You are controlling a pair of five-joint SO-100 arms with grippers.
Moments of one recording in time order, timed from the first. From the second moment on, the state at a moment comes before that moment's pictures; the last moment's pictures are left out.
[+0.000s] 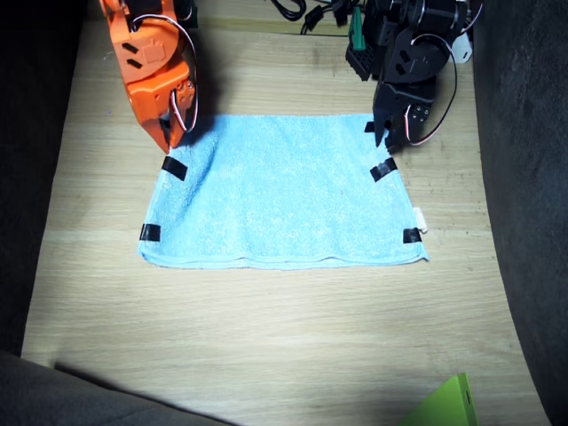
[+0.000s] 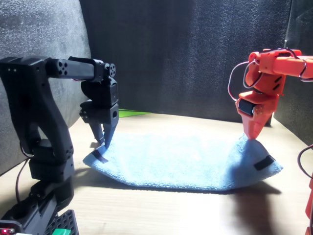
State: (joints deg) arm 0 71.8 90.9 101.7 89.8 96.2; arm 1 111.5 79.8 79.9 97.5 78.0
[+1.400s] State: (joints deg) arm 0 58.0 70.1 70.8 102.6 94.5; arm 1 135.0 51.2 36.4 110.4 79.4
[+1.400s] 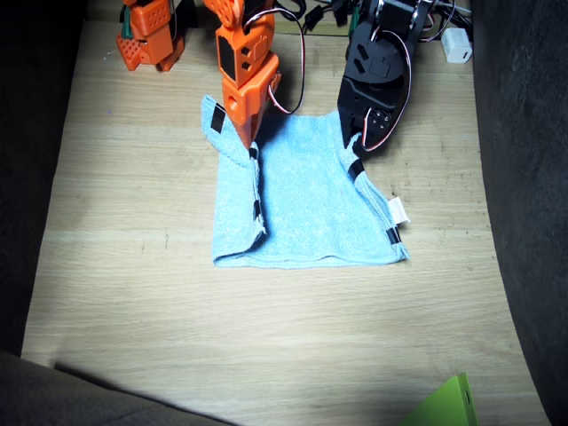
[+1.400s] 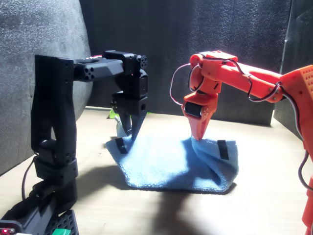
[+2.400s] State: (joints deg) arm 0 57.5 66.7 69.2 101.7 93.7; arm 1 147.7 50.5 28.2 111.0 76.5
